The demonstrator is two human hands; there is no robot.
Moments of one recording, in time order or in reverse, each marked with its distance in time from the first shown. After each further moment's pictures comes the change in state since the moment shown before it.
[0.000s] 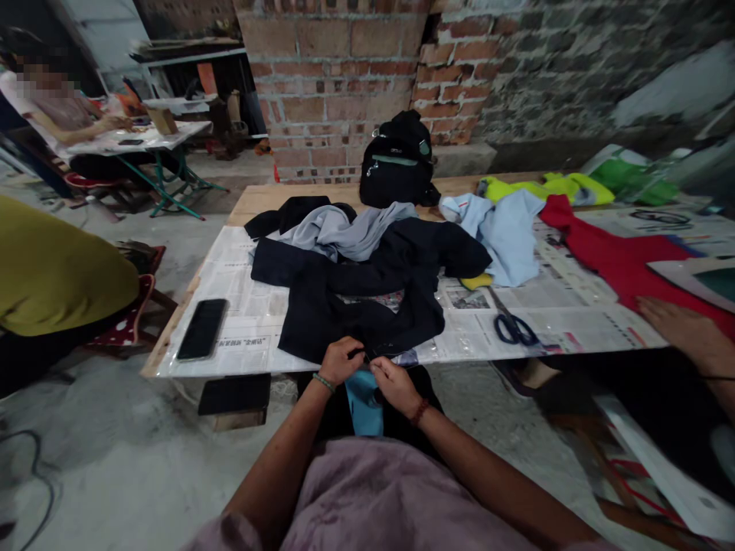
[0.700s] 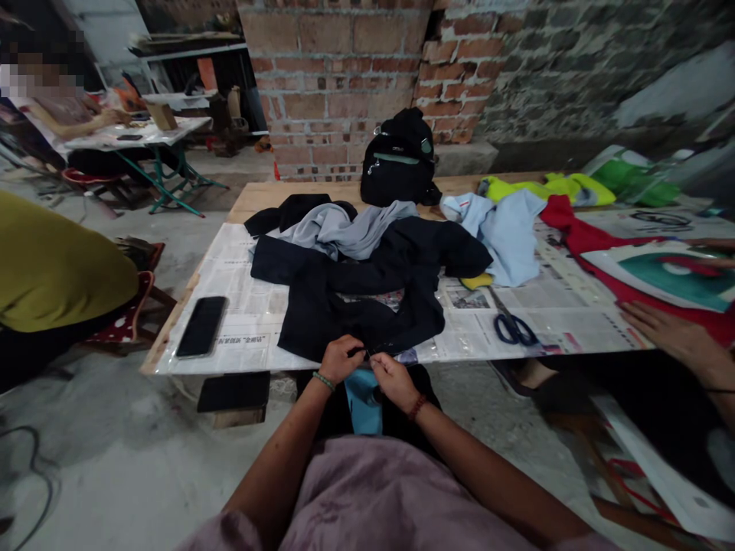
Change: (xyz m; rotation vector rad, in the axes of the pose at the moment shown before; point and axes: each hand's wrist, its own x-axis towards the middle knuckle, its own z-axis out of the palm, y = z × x) left_hand 0.000 0.003 0.000 -0.018 0.031 0.011; right_hand 0.007 0.004 0.005 0.006 0.038 0.059
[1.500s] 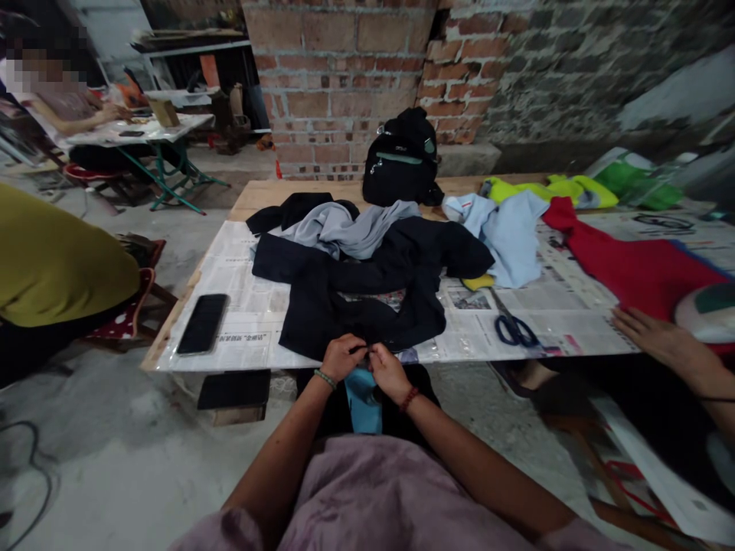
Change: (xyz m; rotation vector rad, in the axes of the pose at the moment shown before) left_hand 0.001 -0.008 0.006 -0.013 0.021 0.006; right_hand 0.017 -0.003 0.011 -0.005 0.029 0.026
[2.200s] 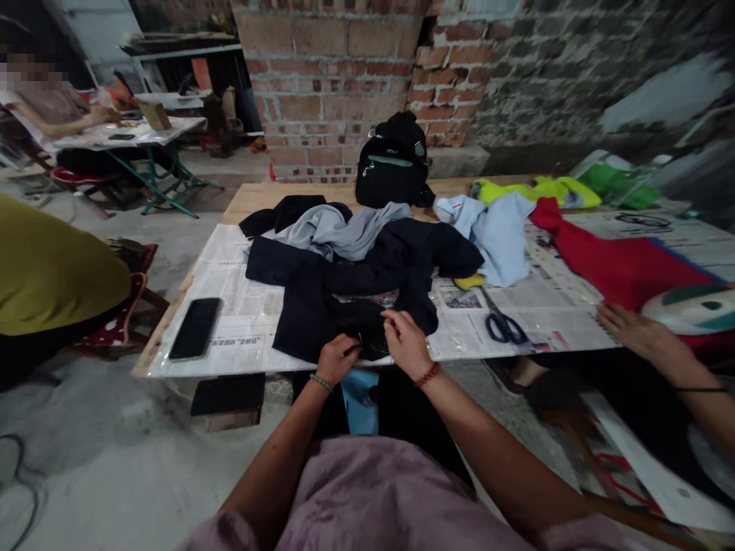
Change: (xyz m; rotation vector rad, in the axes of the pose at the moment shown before) left_hand -0.001 0.003 0.000 0.035 0.028 0.063; right_hand 0.017 -0.049 -0.068 -0.369 0.266 -0.392
